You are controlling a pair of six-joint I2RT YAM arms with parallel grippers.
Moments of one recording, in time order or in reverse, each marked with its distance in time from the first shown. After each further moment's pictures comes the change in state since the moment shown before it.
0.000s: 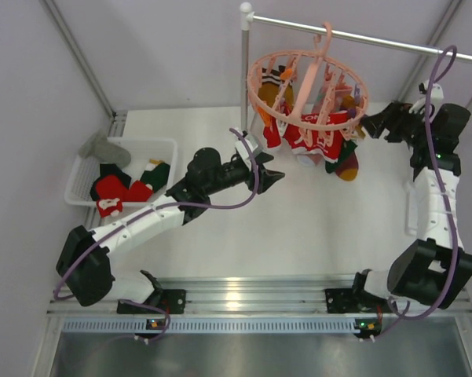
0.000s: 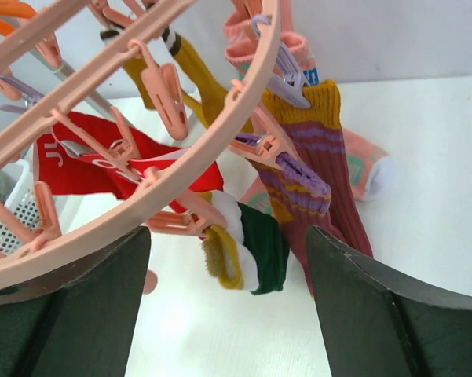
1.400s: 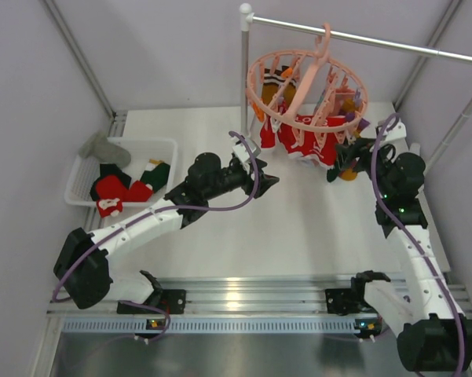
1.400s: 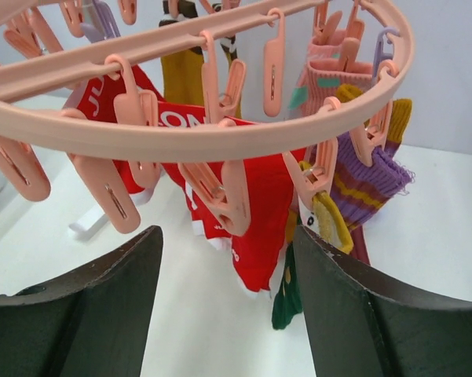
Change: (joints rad) left arm 0.000 -0.028 -0.058 -0.060 -0.079 -0.031; right arm 0.336 -0.472 -0.472 0.272 0.380 -0.154
